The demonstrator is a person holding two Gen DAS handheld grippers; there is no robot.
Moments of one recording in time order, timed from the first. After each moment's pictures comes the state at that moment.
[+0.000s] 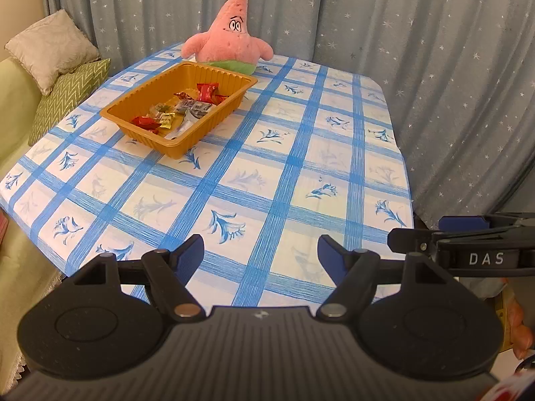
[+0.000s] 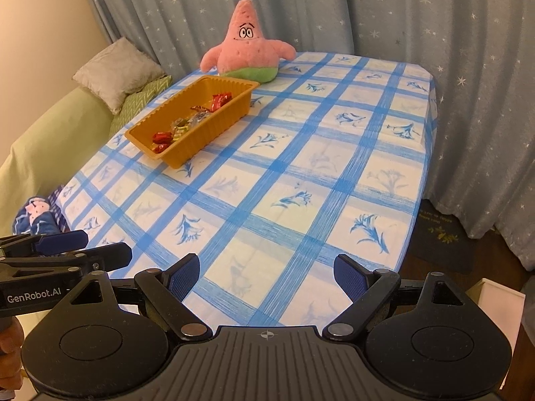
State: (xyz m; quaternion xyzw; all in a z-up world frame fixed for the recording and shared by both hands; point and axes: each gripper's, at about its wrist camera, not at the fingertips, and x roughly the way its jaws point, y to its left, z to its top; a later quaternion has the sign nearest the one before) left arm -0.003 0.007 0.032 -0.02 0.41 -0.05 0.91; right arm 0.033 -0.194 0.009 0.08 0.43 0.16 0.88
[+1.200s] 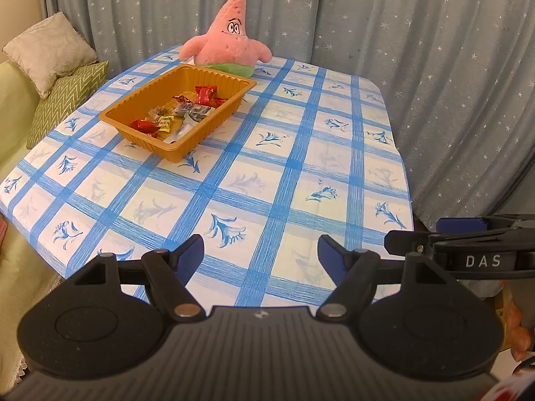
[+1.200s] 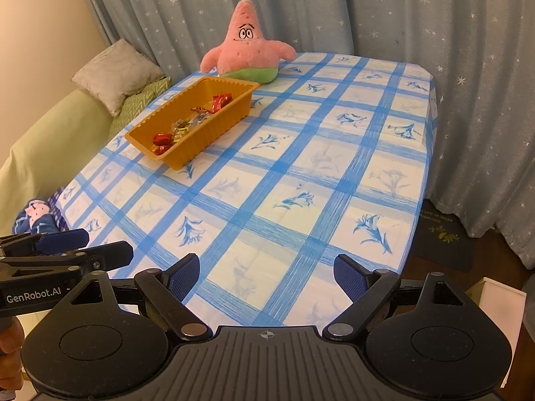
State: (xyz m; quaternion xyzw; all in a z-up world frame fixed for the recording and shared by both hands) left arm -0.002 0.009 0.034 -0.02 0.41 -0.06 0.91; right arm 0.030 -0.190 0.010 0.09 0.43 0.15 0.88
